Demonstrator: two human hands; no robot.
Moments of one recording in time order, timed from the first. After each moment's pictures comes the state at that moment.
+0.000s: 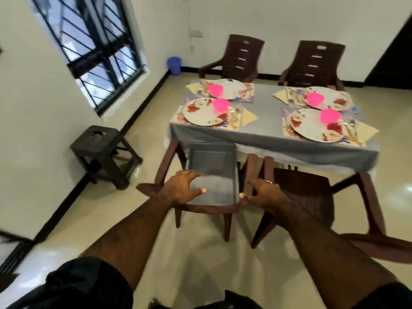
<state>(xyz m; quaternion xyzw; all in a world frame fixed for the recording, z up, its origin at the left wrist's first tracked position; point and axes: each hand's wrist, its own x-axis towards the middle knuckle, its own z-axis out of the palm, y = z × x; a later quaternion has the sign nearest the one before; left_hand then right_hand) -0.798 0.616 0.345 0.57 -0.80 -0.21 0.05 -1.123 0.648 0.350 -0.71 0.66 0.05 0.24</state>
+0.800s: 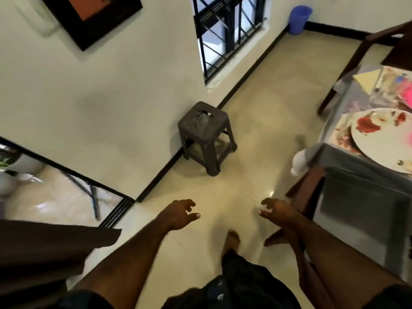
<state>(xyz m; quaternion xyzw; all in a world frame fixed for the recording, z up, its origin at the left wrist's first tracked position) -0.250 0.514 0.256 0.77 -0.50 -0.40 -0.01 -0.603 0.363 0.213 -0.74 0.52 0.17 0.39</state>
